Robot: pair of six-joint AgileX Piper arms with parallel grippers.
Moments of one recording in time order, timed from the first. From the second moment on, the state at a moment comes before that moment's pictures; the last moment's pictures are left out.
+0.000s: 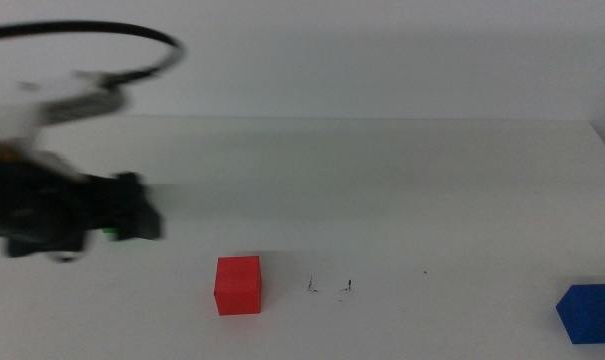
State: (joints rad) left arm -0.20 1.16 -0.93 -0.23 0.93 -0.12; right arm 0.02 0.00 0.00 0.00 0.11 0.07
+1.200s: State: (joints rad) left arm -0.56 1.83 -1.20 0.00 0.89 -0.60; right arm 0.02 0.00 0.00 0.00 0.11 0.08
